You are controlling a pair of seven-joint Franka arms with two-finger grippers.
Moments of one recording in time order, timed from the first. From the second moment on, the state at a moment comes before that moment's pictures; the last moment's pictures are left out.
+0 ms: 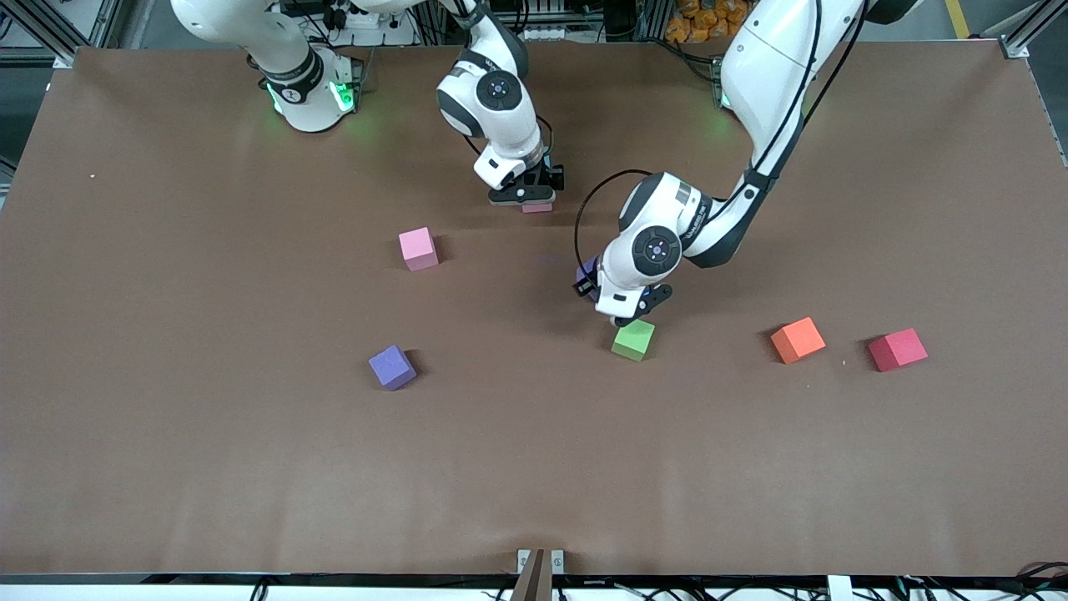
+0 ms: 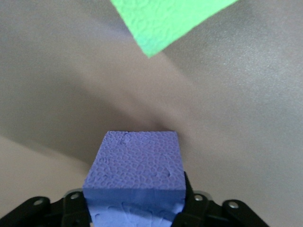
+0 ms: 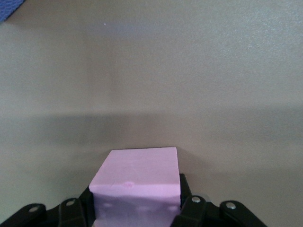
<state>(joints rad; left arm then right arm) -0.45 0.61 -0.23 -1.86 -0.22 2.33 -1.06 0.98 0.43 0.09 -2.17 0.18 2.70 0.93</state>
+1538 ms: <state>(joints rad) -0.70 0.58 -0.24 -1.86 -0.10 2.32 -0.83 0.42 0.21 0.08 -2.27 0.17 2.42 0.22</state>
